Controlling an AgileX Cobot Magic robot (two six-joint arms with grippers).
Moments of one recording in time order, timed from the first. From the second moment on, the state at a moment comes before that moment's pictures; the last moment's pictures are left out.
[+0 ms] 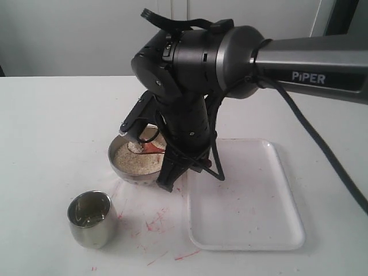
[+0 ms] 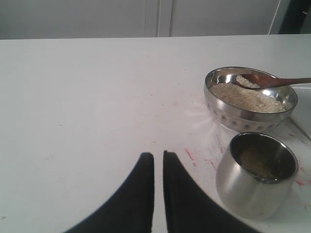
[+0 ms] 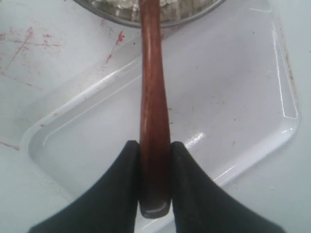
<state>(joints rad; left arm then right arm) -0.09 0.00 0.01 -0.16 0.08 -0.02 0.69 1.96 -1.58 -0.32 1.22 -0.12</state>
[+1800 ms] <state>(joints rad) -0.09 0.00 0.01 -0.16 0.08 -0.02 0.77 1.60 -1.16 -0.05 0.87 -0.35</state>
